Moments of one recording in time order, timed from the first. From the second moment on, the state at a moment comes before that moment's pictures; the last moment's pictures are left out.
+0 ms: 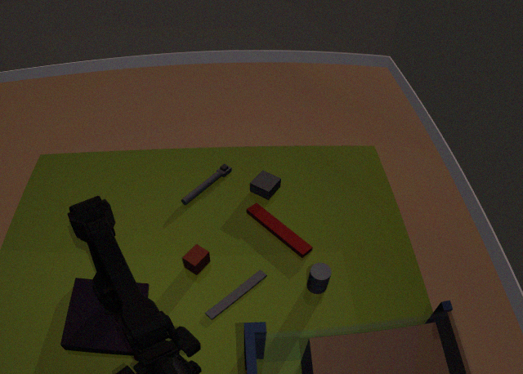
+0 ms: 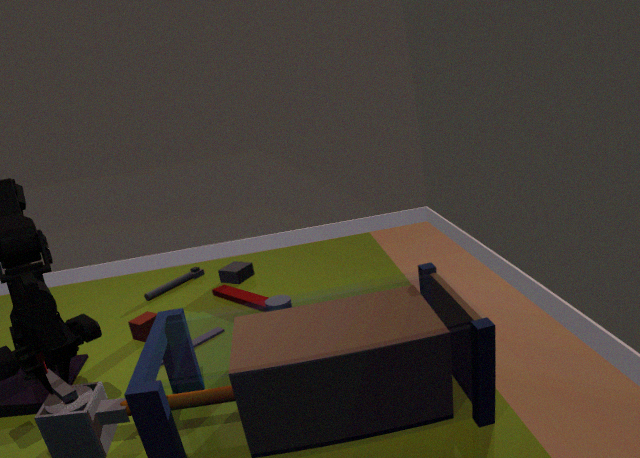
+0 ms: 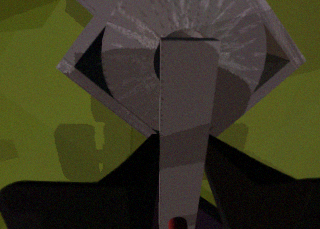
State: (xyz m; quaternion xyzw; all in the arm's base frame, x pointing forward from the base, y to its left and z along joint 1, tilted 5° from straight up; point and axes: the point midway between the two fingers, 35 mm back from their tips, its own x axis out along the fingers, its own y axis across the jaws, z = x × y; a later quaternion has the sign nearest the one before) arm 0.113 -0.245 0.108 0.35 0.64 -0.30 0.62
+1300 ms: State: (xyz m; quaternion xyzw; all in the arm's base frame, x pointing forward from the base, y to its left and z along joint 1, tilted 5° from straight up) arm 0.112 -0.246 0.108 0.34 0.64 -0.29 0.63
